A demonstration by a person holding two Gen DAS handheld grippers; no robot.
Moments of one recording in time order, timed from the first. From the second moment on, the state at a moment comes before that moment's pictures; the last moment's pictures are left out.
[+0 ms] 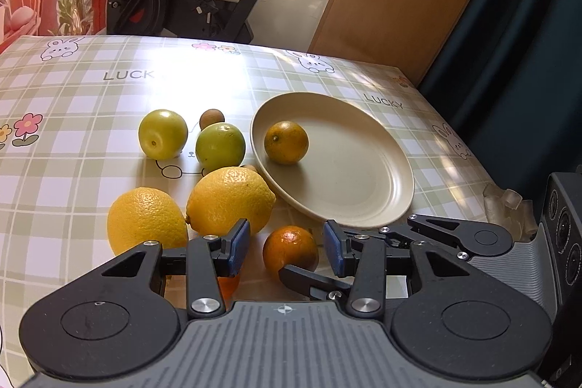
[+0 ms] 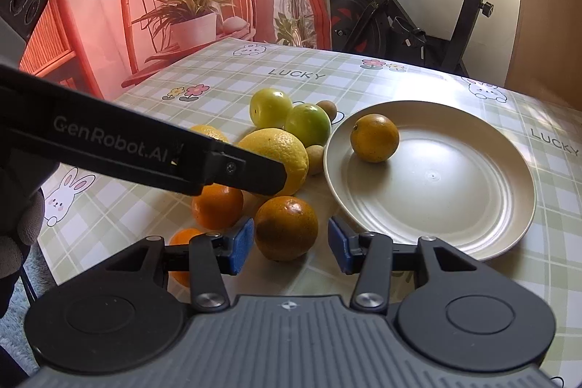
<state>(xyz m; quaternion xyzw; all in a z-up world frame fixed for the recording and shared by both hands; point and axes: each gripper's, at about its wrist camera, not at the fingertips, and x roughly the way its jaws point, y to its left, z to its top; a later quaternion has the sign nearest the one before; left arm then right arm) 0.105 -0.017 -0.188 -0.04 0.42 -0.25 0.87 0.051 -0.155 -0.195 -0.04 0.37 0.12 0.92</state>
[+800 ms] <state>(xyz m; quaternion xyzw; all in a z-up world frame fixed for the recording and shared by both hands) 0.120 -0.020 -0.219 -0.07 0.46 -0.25 0.85 0.061 -0.155 -0.209 -0.04 0.39 0.13 0.91</state>
